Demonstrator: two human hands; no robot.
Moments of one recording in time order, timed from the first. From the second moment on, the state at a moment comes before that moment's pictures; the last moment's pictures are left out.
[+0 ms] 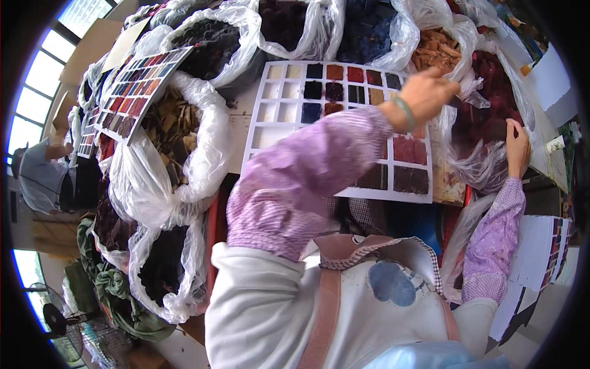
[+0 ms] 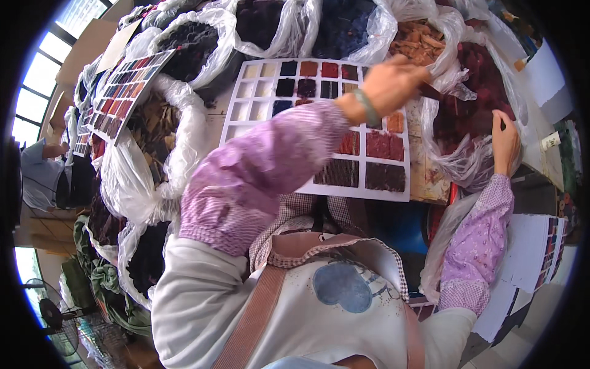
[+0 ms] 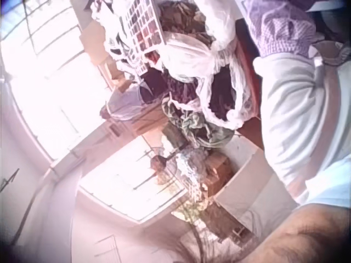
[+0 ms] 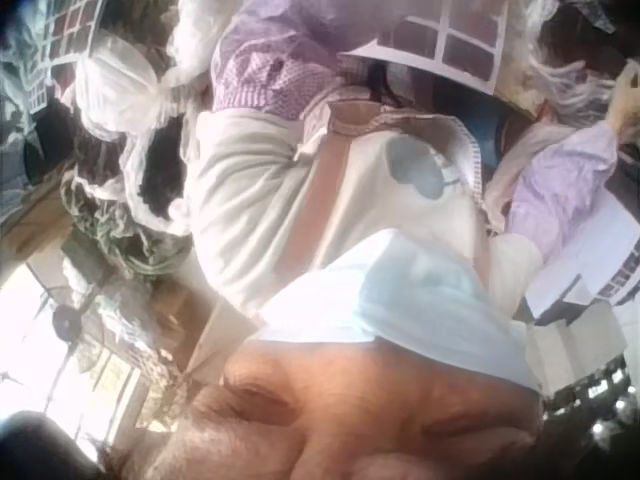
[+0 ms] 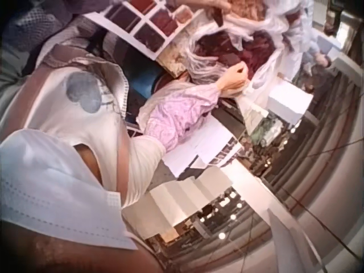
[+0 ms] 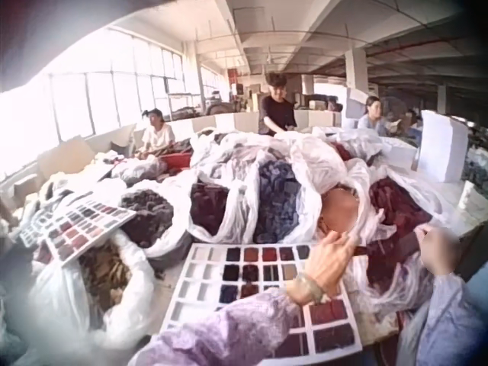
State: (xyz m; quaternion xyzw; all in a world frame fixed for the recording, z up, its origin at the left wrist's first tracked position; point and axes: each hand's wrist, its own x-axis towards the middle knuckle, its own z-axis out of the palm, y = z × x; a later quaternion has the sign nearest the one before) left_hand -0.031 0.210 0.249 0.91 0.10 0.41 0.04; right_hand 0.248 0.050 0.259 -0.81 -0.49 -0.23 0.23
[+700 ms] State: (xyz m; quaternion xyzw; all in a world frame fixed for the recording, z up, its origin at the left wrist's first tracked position) left_hand -0.378 0.210 0.143 0.86 0.33 0.36 0.15; right_hand -0.172 0.121 0.162 -0.49 -0.73 0.36 0.30
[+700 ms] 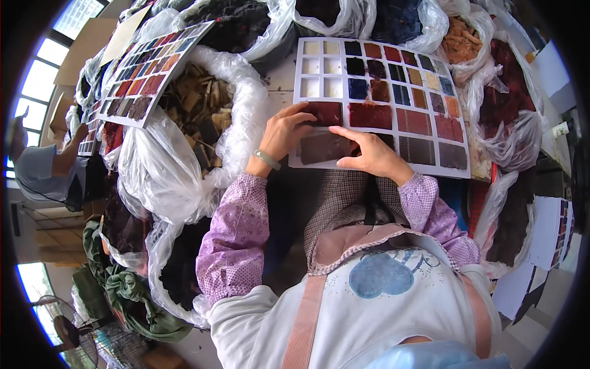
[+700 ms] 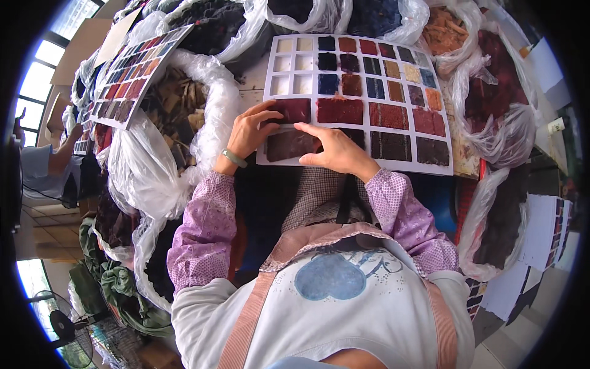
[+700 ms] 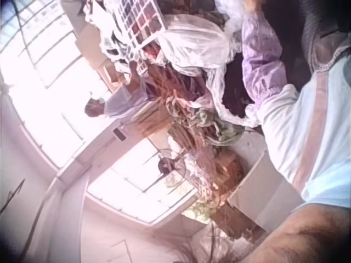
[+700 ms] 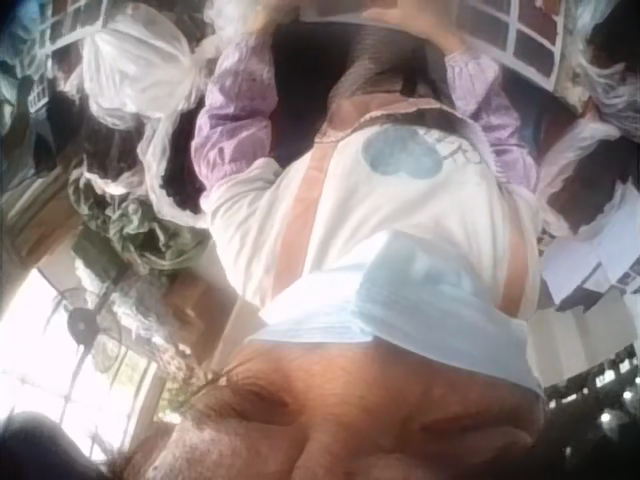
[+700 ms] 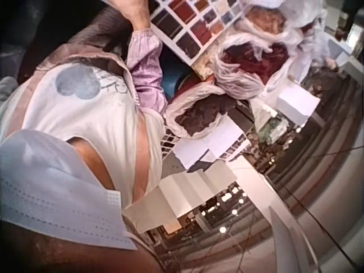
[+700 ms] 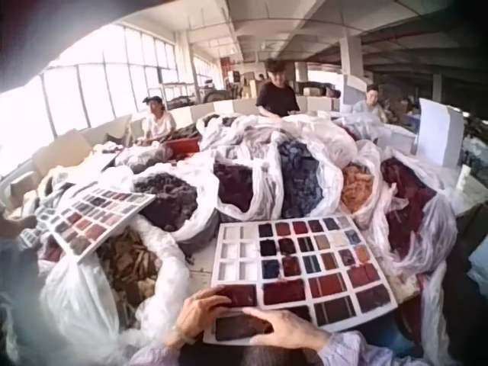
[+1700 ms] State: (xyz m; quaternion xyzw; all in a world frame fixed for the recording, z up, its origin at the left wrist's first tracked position) left_hand -0.375 0.158 0.136 0.88 0.46 0.10 0.05; right_hand -0.219 0.128 0.159 -0.58 -0.78 0.09 0.23
